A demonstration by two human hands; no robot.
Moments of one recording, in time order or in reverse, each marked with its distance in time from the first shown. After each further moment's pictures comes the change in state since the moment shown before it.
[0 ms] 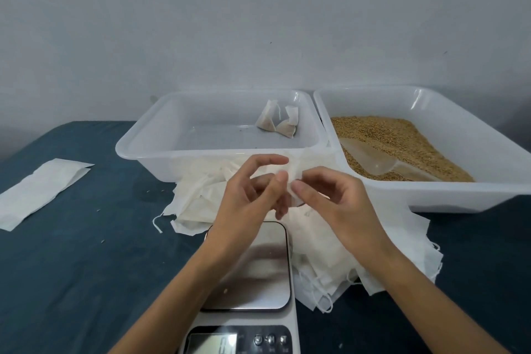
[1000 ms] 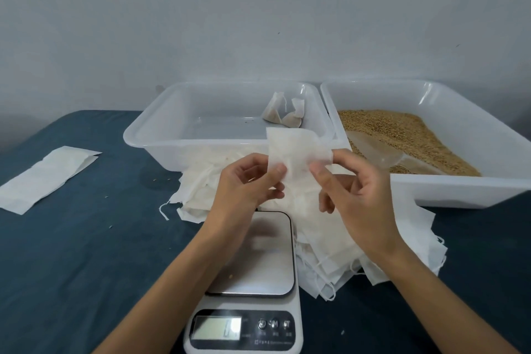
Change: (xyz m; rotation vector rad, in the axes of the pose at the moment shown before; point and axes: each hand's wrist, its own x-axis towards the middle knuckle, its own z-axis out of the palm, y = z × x) left_hand 0.006 -0.009 -0.011 -0.111 0.126 -0.160; right_hand -0.007 0.003 -0.006 -0.149 0.145 -0.177
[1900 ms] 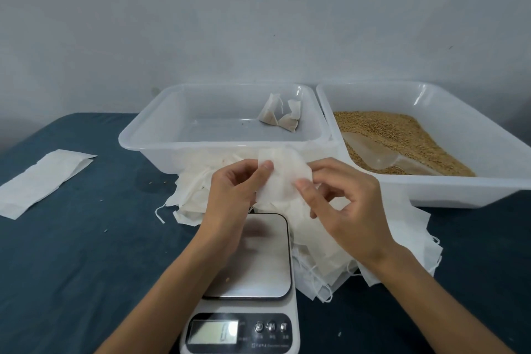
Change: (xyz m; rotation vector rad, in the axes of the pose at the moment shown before) left_hand 0.000 -0.002 0.001 0.040 0.105 -0.007; right_hand -0.002 -0.002 0.002 -0.289 -0.050 -0.256
